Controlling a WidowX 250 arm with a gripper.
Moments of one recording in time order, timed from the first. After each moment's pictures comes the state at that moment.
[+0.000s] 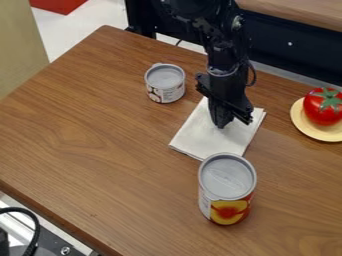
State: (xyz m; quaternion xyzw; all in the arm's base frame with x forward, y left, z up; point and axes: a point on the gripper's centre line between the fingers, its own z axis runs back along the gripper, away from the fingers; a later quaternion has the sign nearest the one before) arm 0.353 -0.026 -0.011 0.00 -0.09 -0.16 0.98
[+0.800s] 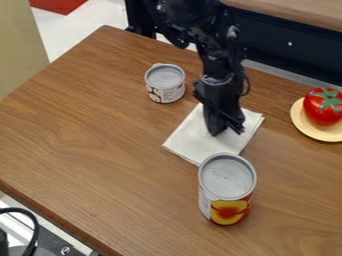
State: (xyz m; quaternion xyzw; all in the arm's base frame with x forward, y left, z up) arm 0.335 -0.004 -0.023 0.01 -0.06 -0.18 0.98
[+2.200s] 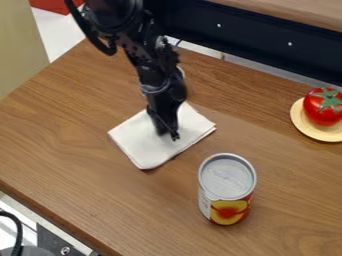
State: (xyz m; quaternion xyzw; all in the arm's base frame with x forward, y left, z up) arm 0.292 0.068 -0.024 0.06 -0.08 -0.26 0.96
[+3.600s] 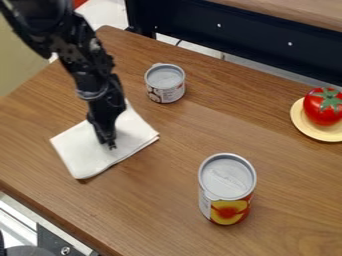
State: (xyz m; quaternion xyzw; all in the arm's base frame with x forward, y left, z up) arm 0.241 0.132 -0.020 0.07 -0.05 -0.28 0.96
